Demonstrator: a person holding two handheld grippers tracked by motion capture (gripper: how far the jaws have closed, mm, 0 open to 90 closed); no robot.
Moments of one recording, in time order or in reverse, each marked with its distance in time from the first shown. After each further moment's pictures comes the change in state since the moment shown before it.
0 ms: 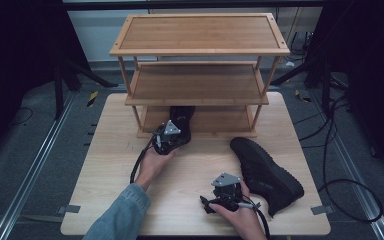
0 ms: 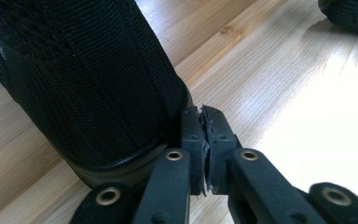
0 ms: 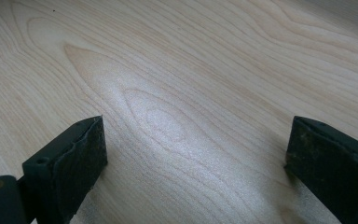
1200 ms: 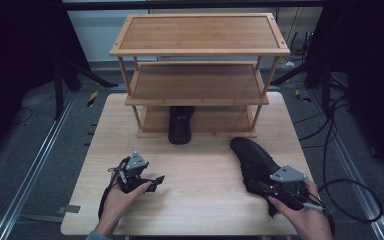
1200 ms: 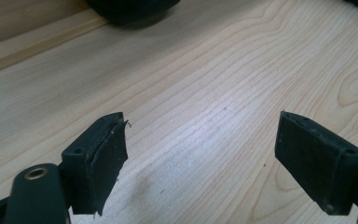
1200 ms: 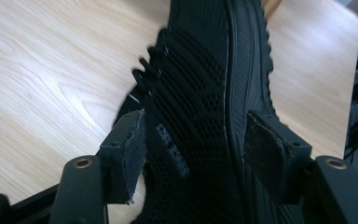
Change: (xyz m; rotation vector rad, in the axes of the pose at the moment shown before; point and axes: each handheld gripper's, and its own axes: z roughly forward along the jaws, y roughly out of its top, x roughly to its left) left arm -0.035 -0.092 -0.105 0.012 0.021 -0.153; right arm -0.084 -0.012 -0.140 0.069 -0.302 -0.066
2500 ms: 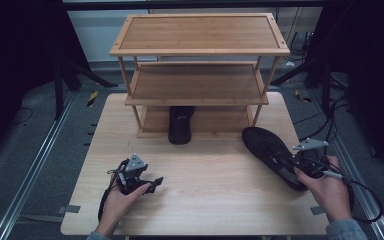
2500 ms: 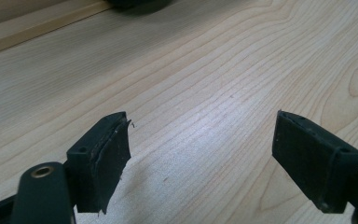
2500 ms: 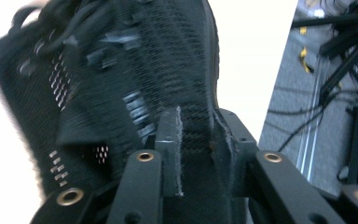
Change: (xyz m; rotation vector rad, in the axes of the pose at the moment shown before) left arm 0.002 -0.008 0.002 0.004 0.002 -0.021; right arm -0.096 0.009 0.026 0.139 -0.081 0.093
